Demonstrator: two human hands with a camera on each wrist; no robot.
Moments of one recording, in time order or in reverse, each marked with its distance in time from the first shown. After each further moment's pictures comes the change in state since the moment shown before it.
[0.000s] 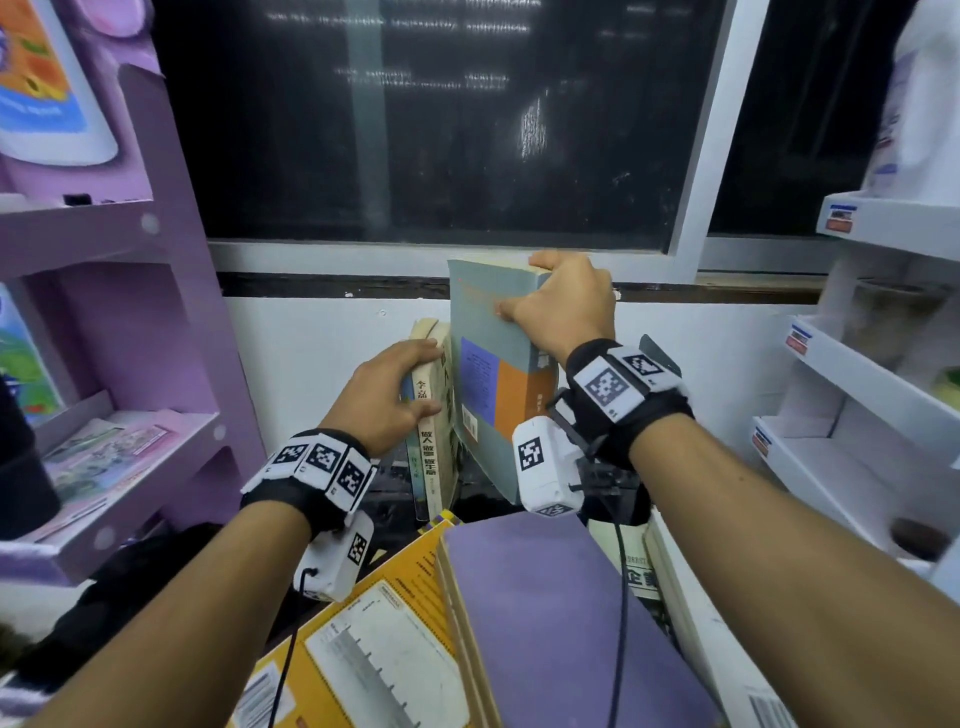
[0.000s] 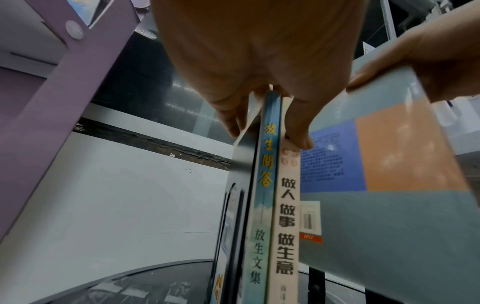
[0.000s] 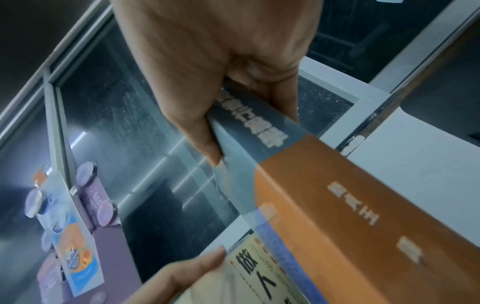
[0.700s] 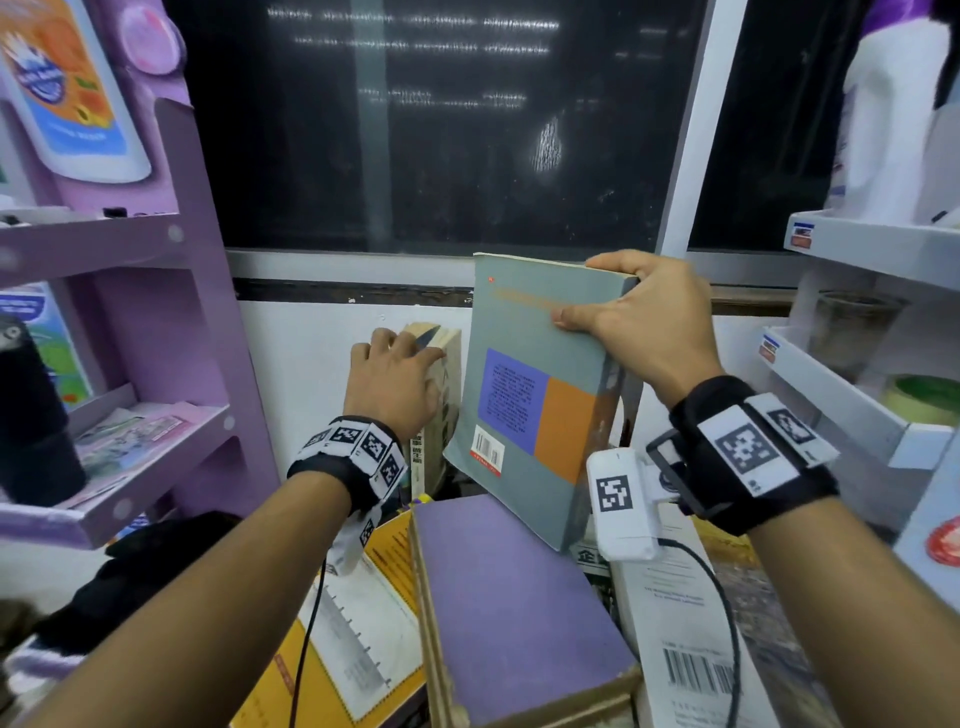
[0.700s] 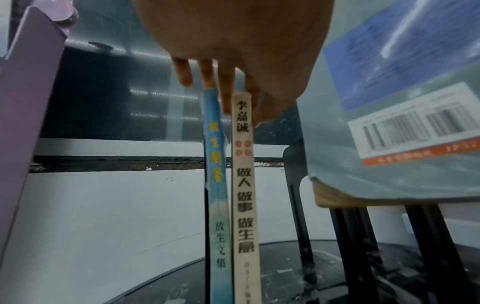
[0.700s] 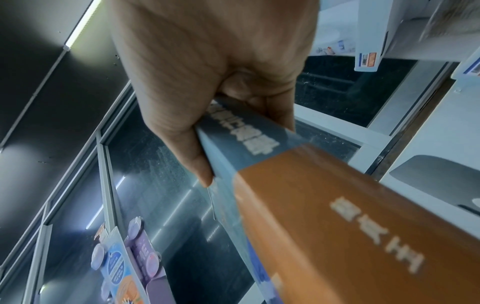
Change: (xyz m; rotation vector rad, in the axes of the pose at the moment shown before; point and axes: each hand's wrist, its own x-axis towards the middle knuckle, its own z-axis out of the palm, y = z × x) left_hand -0.004 0.056 0.016 0.719 0.108 -0.052; right_hand -0.048 0.025 -0.109 0.156 -0.001 -0.127
